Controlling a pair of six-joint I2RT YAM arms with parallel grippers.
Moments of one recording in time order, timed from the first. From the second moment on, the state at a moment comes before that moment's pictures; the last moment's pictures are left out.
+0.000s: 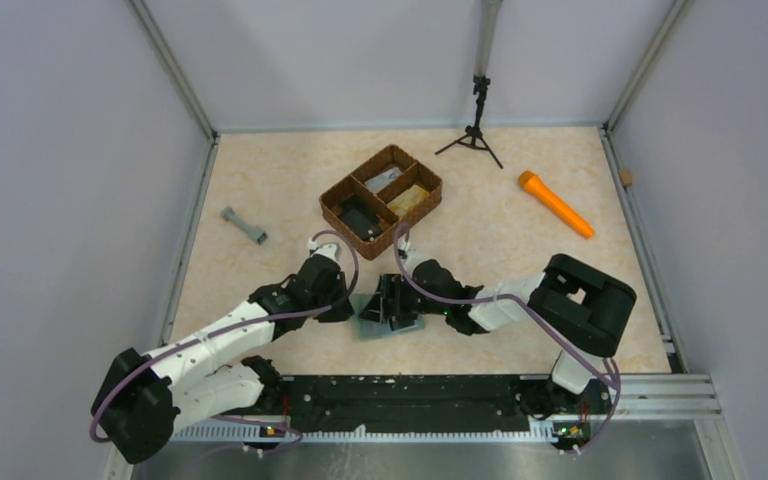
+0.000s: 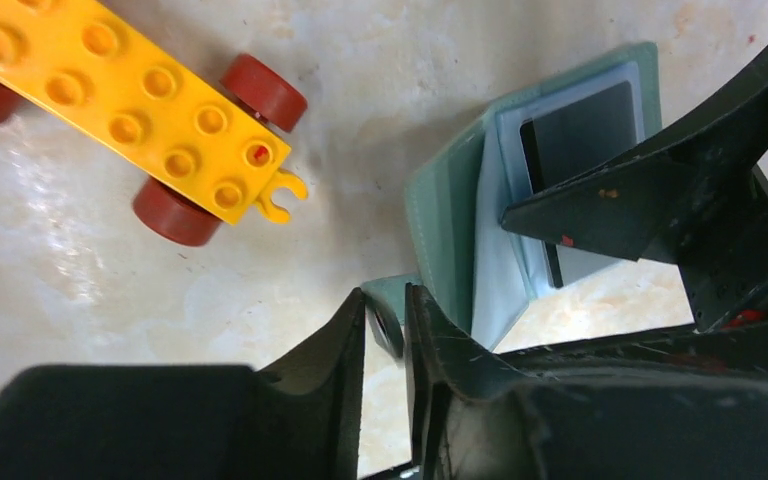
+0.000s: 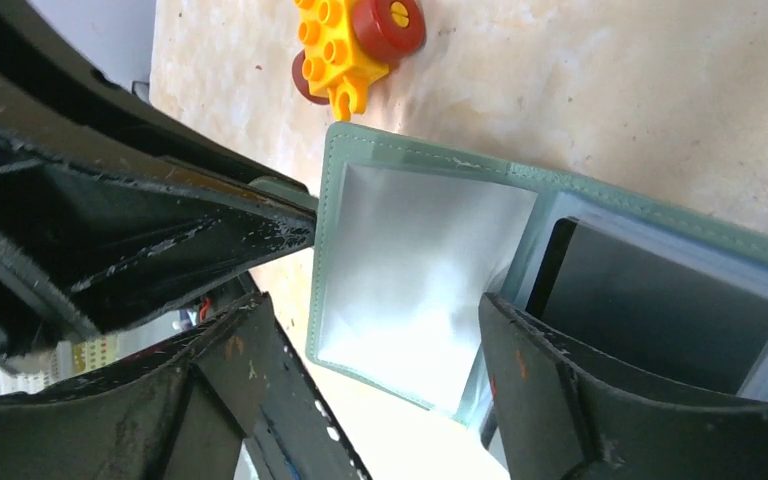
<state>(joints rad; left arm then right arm) -0.72 1.02 0.54 -0.45 -0.09 -0.68 1.01 1.72 0.64 0.60 -0.21 0.91</state>
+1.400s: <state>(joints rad) -0.56 0.78 0.27 -0.20 0.27 -0.84 1.00 1.69 0.56 0.77 -0.26 1.14</state>
